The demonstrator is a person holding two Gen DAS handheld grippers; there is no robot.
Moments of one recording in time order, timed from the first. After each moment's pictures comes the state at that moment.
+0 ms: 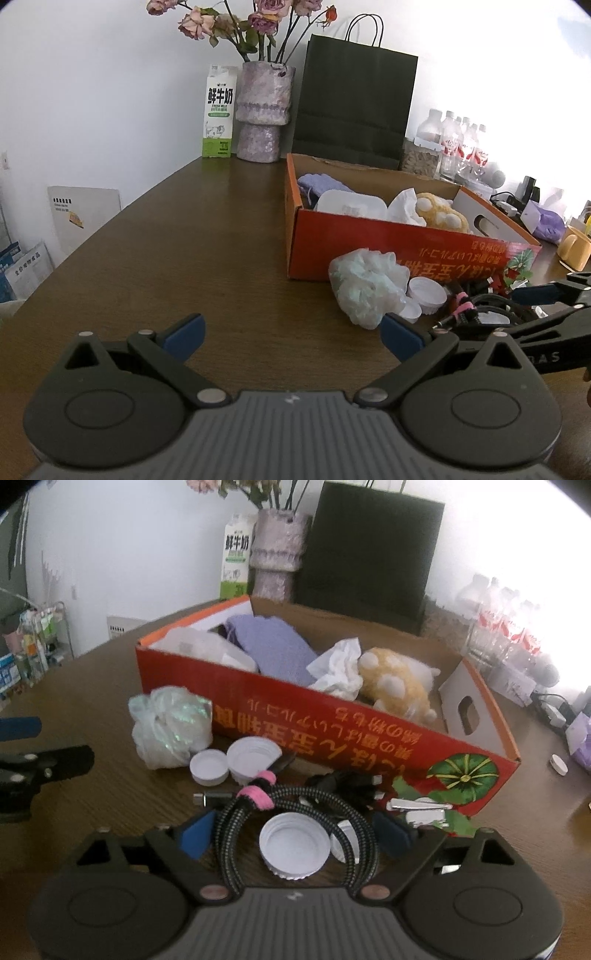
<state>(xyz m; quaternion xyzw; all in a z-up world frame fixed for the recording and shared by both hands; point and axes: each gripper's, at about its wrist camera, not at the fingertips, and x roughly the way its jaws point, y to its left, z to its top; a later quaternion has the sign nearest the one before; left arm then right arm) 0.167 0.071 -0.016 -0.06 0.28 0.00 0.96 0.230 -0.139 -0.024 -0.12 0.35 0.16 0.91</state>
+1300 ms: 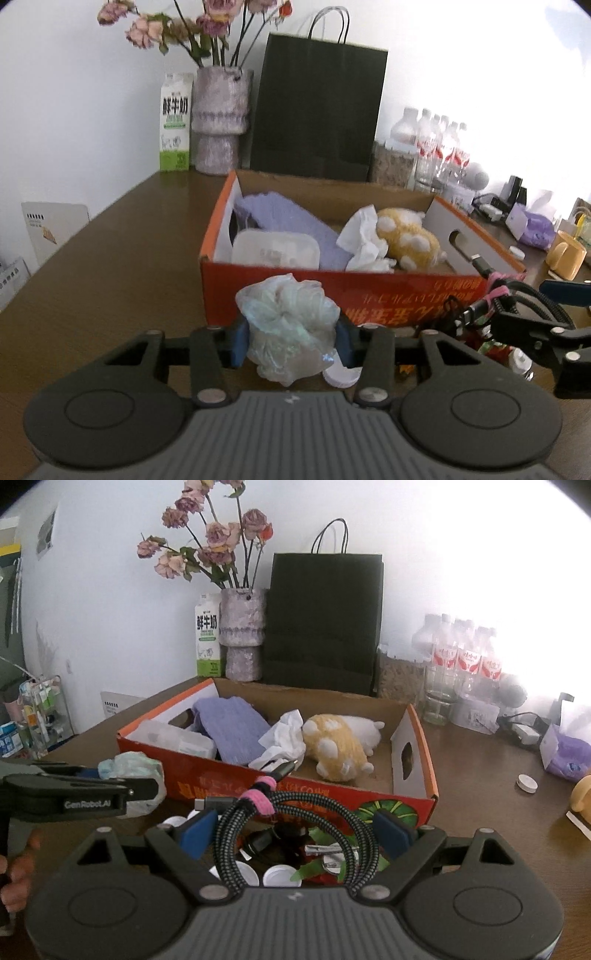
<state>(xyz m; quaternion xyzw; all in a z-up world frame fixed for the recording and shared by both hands) 0.220 0.017 0.001 -0.05 0.27 -0.02 0.96 0.219 -0.202 0.014 -0.05 0.26 0.15 0.95</state>
